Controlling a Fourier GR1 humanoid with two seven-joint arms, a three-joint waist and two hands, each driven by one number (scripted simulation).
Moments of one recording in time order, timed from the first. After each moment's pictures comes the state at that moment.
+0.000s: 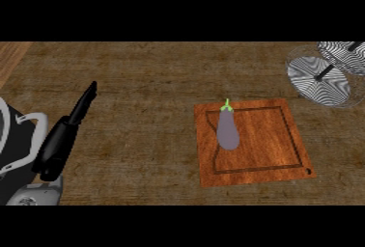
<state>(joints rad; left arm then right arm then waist) -0.10 0.20 -0.02 -1.66 -0.29 -0.09 -0.08 -0.59 -1.11 -0.46 -1.25 0.28 0.33 0.45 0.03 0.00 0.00</state>
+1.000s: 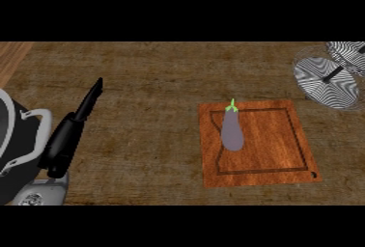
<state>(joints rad) -0.13 0.18 -0.03 -1.65 -0.31 -0.09 -0.07 -1.13 -0.79 -0.22 -0.61 0.47 0.04 0.40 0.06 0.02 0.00</state>
